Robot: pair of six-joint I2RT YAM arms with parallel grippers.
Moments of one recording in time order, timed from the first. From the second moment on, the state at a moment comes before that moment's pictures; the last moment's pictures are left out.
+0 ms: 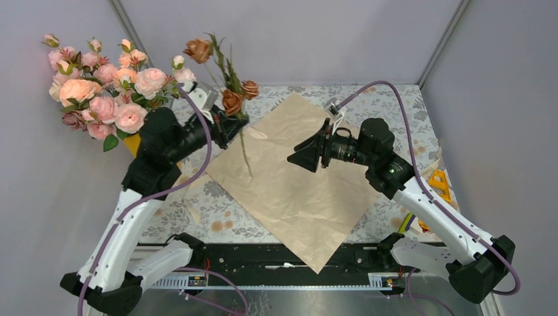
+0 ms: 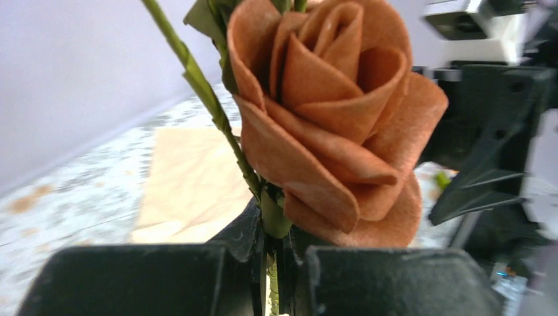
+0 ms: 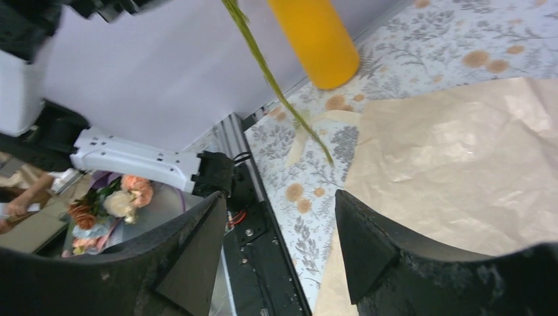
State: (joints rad) left arm -0.46 0.95 1.24 -0.30 0.44 -0.16; right arm 0.64 1.06 1.00 -0.02 -0.64 0.50
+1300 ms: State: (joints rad) left arm -0.05 0.76 1.44 -0.38 -0.41 0.21; right arm 0.15 1.05 0.83 -0.18 -0.48 0.52
